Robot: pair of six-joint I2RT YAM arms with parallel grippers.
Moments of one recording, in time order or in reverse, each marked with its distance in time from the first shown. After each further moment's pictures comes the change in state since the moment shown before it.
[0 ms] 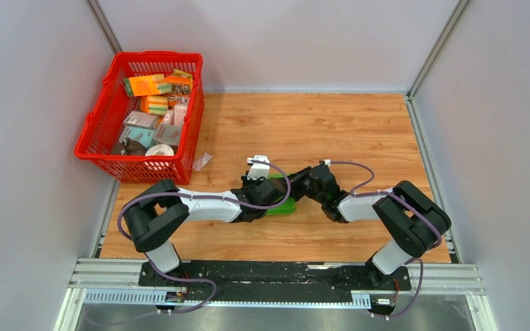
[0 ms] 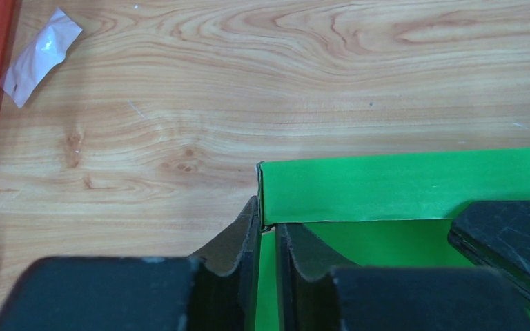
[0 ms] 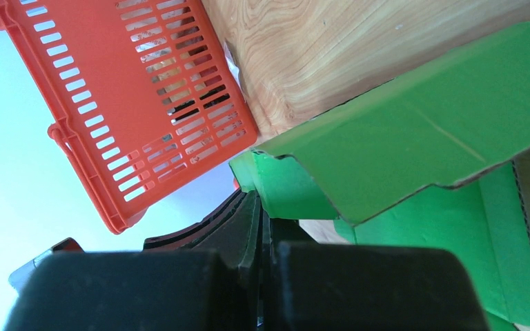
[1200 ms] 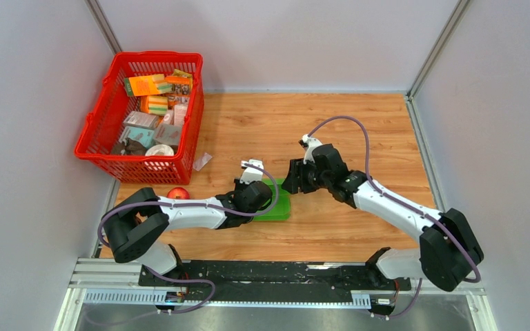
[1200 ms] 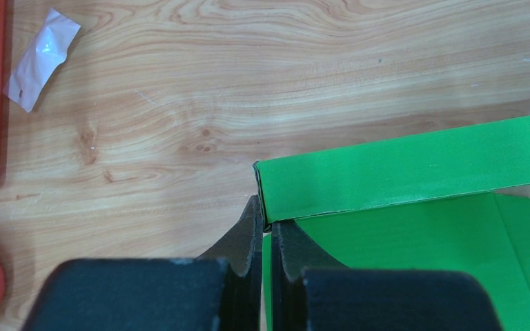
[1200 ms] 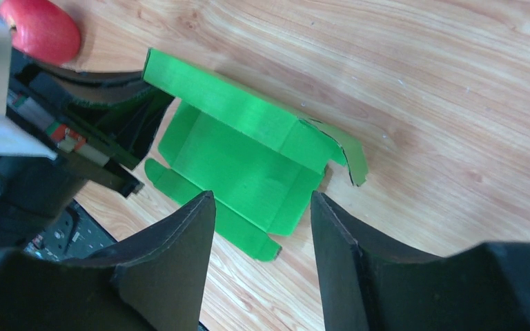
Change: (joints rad) left arm 0.008 -0.152 -0.151 0.076 0.113 0.149; right arm -0.022 -0.302 0.297 -0.838 -0.081 -1.223
